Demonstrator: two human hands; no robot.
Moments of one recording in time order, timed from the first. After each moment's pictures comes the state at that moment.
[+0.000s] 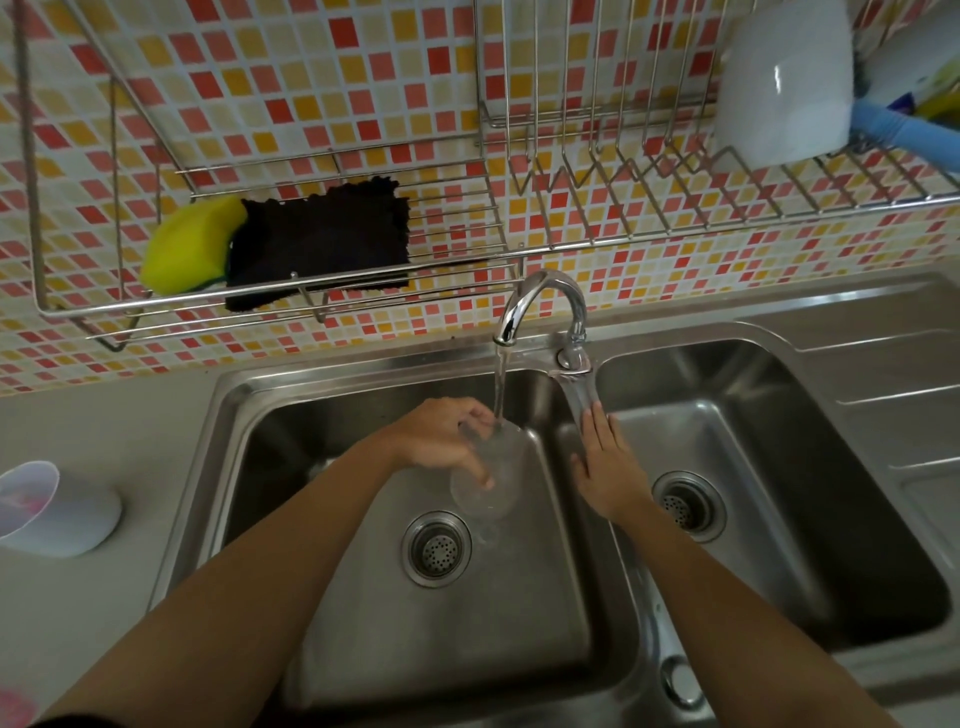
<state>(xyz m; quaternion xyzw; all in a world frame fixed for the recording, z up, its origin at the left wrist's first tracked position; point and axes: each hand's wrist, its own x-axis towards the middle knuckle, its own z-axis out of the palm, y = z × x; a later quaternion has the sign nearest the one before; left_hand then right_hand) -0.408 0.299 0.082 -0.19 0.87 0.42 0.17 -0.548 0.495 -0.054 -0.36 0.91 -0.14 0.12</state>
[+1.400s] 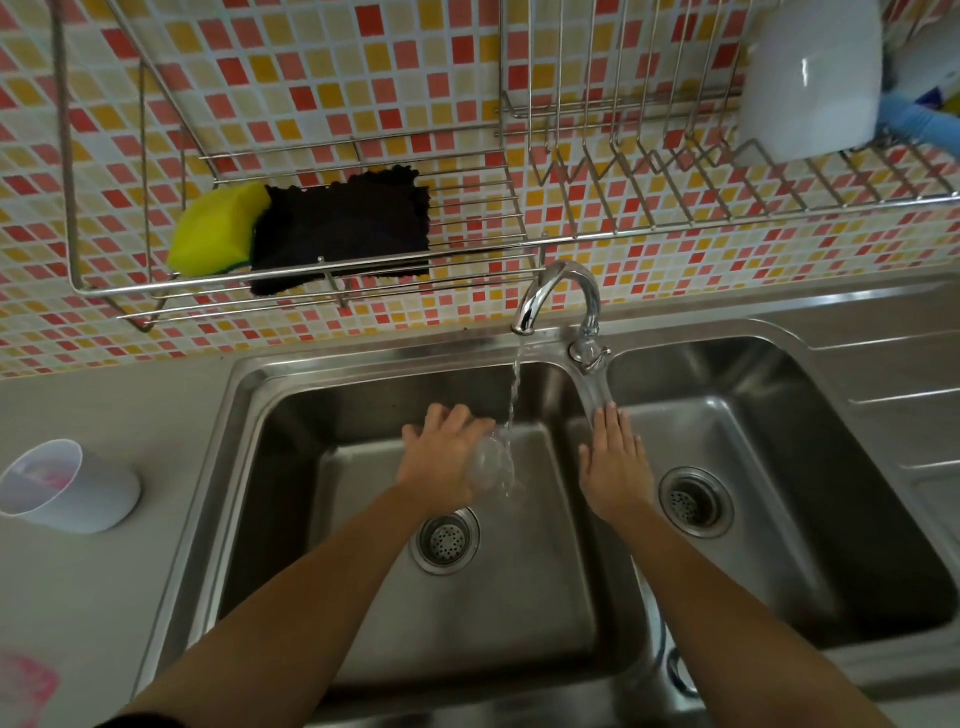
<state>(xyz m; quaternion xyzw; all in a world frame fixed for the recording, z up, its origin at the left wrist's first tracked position) -0.377 0.319 0.027 -0.19 0.98 0.06 0.06 -0.527 0.491 -0.056 -0.31 0.94 -0.10 0.07</state>
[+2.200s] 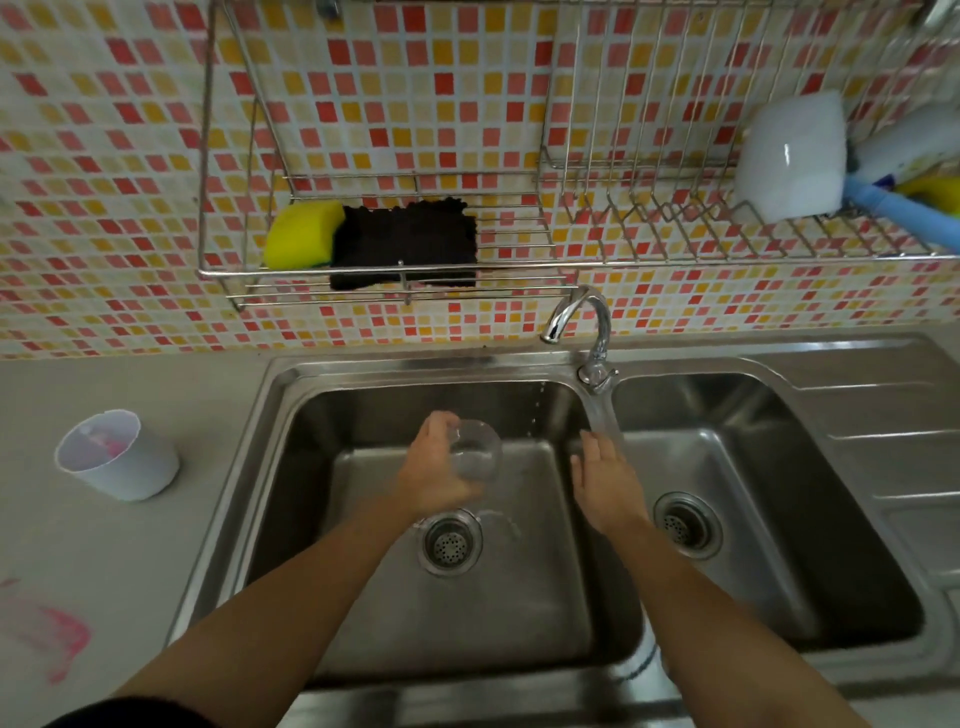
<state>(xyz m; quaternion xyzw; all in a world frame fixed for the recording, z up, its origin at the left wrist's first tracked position) -0.331 0.318 0.049 -0.29 0.87 0.39 -0.07 -0.494 0.487 -0.011 -0.34 0.92 -0.16 0.07</state>
